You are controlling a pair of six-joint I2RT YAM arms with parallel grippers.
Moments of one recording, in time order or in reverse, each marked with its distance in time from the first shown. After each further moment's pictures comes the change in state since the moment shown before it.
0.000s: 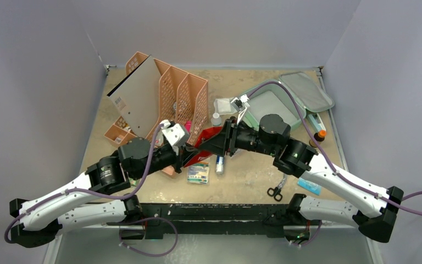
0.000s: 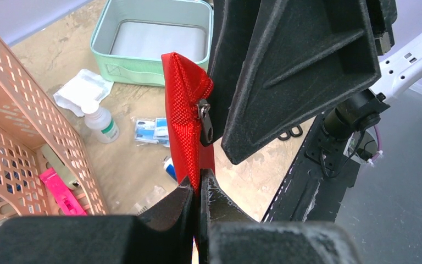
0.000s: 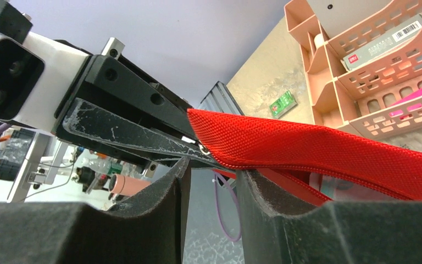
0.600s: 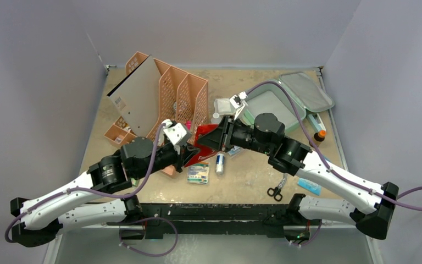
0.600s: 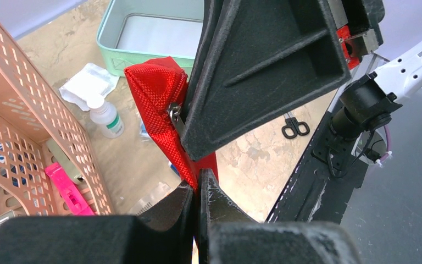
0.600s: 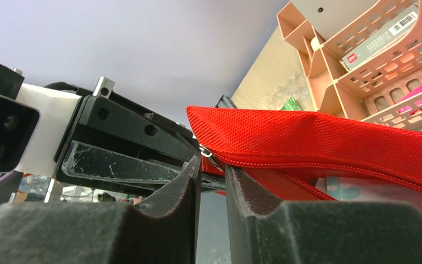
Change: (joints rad) left arm 0.000 0.016 0.000 -0.007 -0.022 -0.004; right arm 0.001 0.046 0.000 0.051 0.060 0.118
